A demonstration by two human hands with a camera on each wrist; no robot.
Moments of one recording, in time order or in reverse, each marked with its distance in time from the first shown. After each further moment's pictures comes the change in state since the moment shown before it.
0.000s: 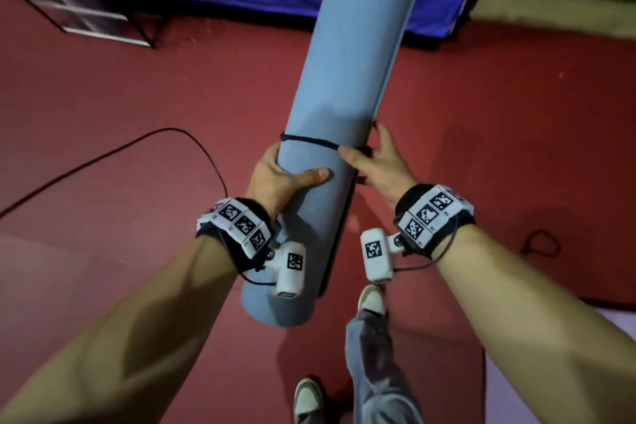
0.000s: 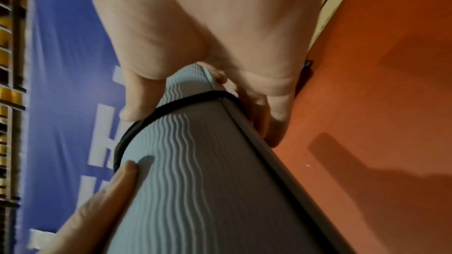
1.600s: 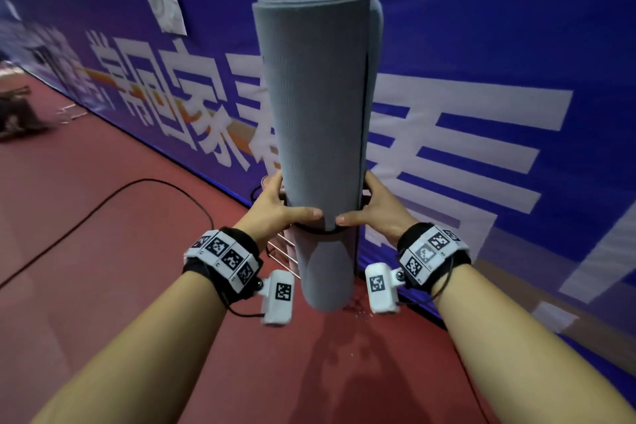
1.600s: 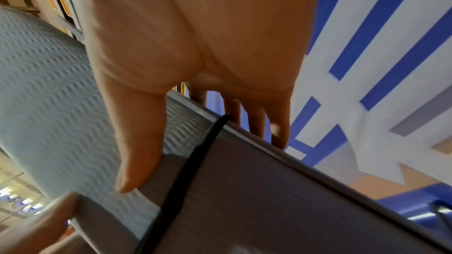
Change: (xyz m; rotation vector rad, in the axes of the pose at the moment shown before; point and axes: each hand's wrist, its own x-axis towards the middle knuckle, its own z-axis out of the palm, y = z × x) left_hand 0.295 0.564 -0.706 -0.013 0.282 0.470; right_hand 0.454 -0.567 0.697 -0.344 -0.567 -0.513
